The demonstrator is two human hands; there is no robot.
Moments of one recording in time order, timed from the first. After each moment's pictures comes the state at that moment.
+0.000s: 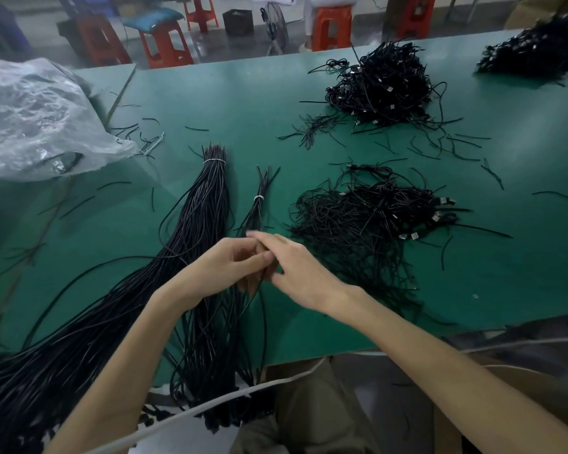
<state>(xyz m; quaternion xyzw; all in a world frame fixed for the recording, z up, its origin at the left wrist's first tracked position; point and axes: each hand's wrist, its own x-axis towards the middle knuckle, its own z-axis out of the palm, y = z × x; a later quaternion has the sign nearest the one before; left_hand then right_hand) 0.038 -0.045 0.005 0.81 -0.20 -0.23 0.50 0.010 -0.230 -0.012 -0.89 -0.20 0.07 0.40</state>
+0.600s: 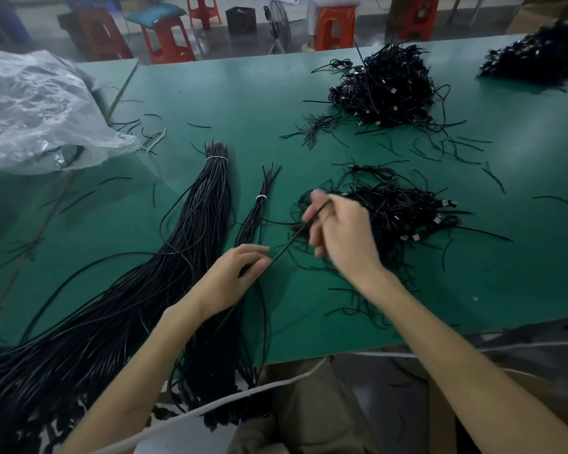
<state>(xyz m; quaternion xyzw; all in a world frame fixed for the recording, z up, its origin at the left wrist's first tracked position) 0.039 -0.040 -0.048 0.92 -0.23 -0.09 0.32 0.016 -0.265 0.023 -0.81 -0.01 -0.09 0.58</state>
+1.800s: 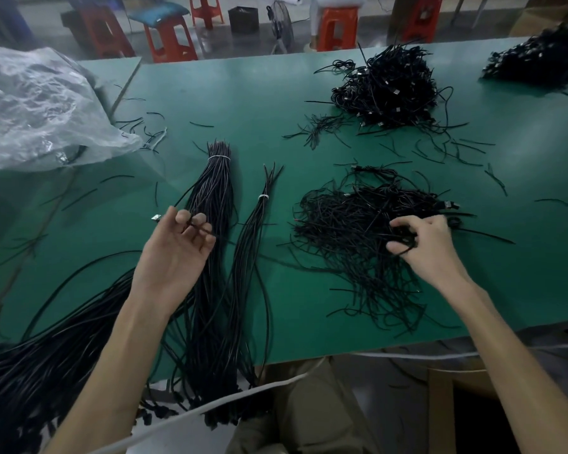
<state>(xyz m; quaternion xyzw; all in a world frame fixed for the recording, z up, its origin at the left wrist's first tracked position) 0.036 0.000 0.002 0.39 0.05 -0.11 0.92 0.010 -0.395 -0.024 -0.94 0.15 -0.03 0.31</state>
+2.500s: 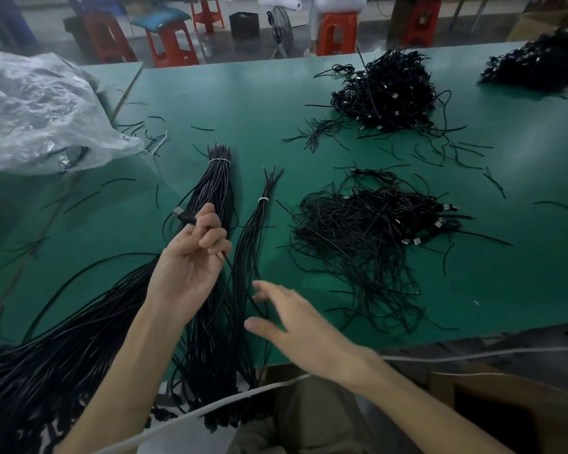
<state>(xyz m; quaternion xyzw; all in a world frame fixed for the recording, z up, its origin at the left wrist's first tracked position) 0.020 -0.025 0.009 0.27 -0.01 -0.16 0.95 -0.062 -0.218 -0.019 -0.87 -0.15 0.18 0.44</state>
